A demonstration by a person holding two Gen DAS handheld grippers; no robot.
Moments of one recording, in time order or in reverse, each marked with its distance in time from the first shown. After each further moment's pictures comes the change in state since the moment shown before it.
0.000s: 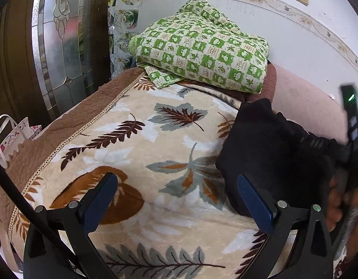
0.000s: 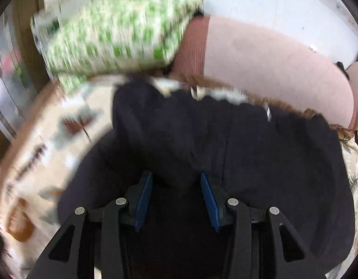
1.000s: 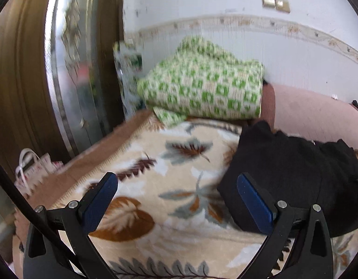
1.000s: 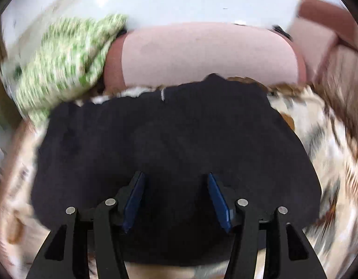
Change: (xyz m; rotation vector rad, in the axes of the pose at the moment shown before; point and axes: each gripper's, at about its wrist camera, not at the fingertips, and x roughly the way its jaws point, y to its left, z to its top) left arm -0.049 -0.038 -0.011 0.124 -0.278 0.141; right arm -0.076 -0.136 -0.078 0.259 -0.028 -0.133
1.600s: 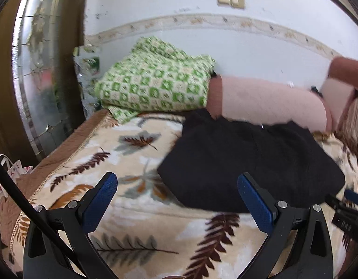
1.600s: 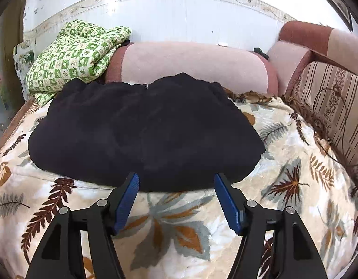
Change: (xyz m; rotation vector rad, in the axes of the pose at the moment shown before) left arm -0.039 -0.054 -0.024 0.086 0.059 -0.262; right arm -0.054 -0.025 -0.085 -0.139 -0.114 -0.115
